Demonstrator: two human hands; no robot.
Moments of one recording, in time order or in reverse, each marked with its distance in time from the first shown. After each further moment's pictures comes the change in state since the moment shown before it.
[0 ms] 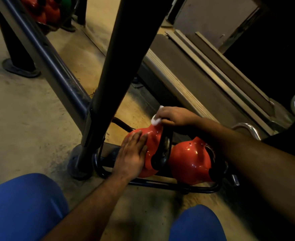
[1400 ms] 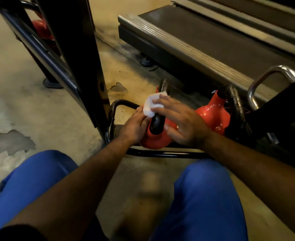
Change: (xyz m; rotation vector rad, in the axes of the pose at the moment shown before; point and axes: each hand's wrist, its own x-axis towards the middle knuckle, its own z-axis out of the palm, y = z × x) left_hand 0.008 0.016 -0.016 -0.006 -0.174 -0.086; right_hand -0.095 -0.030 0.121 0.265 0.737 -0.323
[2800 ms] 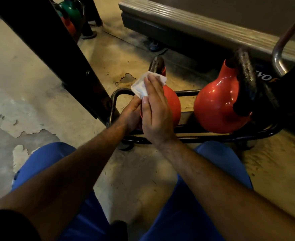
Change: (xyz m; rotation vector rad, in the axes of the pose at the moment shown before) left_hand -0.017 0.037 0.000 -0.143 -0.030 -0.181; right_hand 0.013 -0.050 0.085 0.439 0.702 0.418
